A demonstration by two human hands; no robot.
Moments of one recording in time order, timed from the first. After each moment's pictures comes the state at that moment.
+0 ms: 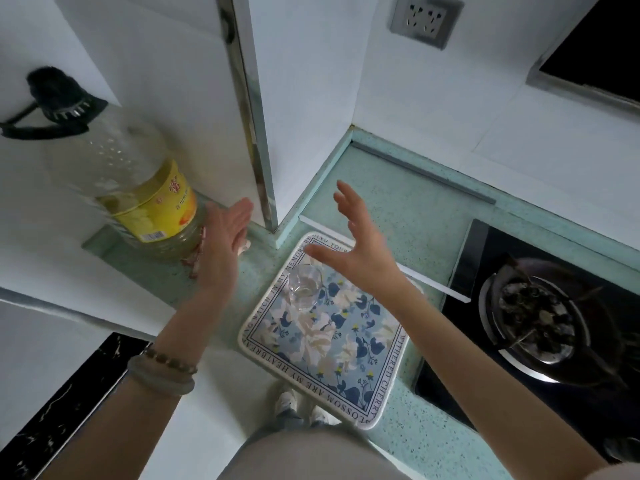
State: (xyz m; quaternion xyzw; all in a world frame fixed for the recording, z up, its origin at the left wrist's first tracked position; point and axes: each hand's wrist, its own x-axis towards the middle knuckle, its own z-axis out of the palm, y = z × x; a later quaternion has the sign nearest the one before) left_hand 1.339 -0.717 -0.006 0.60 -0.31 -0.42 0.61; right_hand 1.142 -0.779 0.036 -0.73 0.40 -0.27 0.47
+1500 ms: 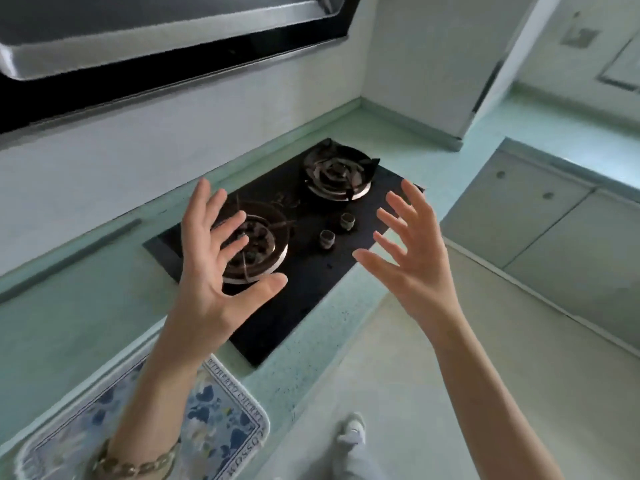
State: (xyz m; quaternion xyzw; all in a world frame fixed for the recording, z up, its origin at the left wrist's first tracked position) left_hand 1.061 -0.697 0.110 0.05 -0.76 -0.58 0.30; right_hand 0.915 -0.507 0.107 -0.30 0.68 -0.66 0.07
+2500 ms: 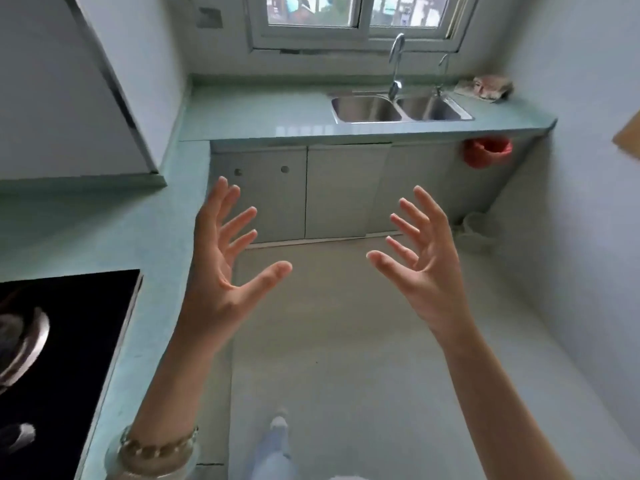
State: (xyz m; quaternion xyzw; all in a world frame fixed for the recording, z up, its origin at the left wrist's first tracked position) left_hand 0.646 -0.371 0.110 -0.28 -0.69 -0.66 0.07; right_hand 0.710 -0.137 0.102 0.02 0.74 -0.62 -0.26
